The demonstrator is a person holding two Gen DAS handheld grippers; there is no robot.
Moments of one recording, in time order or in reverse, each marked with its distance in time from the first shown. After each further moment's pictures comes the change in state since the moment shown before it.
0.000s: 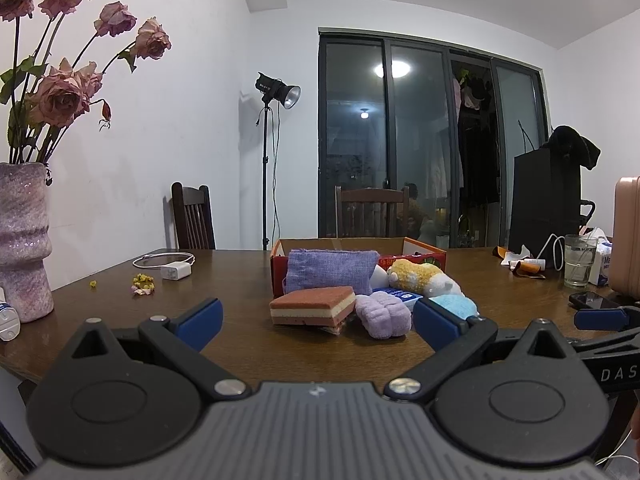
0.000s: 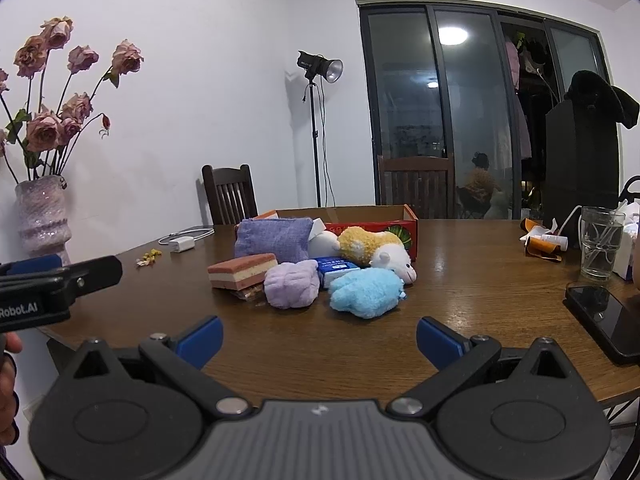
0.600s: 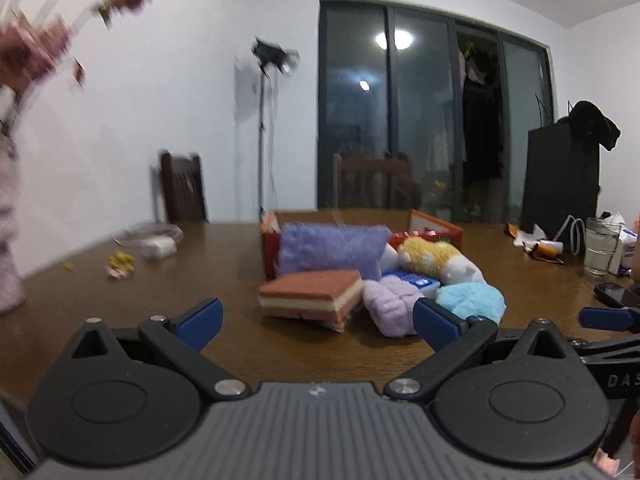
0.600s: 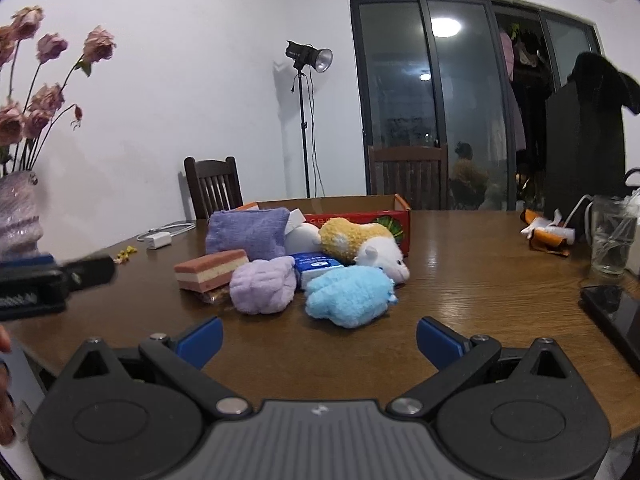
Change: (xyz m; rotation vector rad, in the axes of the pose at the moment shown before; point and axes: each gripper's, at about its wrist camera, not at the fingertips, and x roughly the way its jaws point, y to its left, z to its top) left arm 0.088 0.009 0.004 -0.016 0.122 -0.034; right arm 0.061 -0.020 0.004 0.023 0.026 -0.013
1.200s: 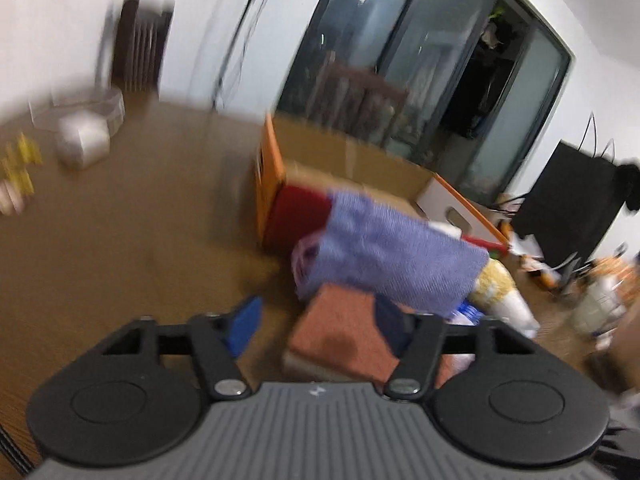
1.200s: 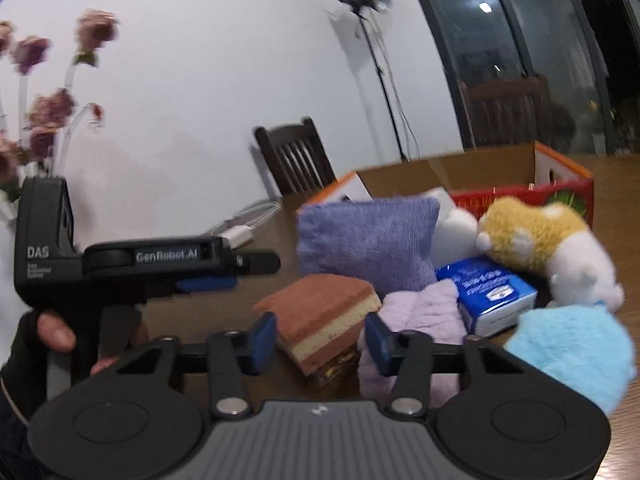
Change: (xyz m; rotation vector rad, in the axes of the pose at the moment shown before) left arm 0.201 0.128 0.040 -0.334 0.371 -0.293; right arm 0.165 0.057 0.049 0.132 0.170 0.296
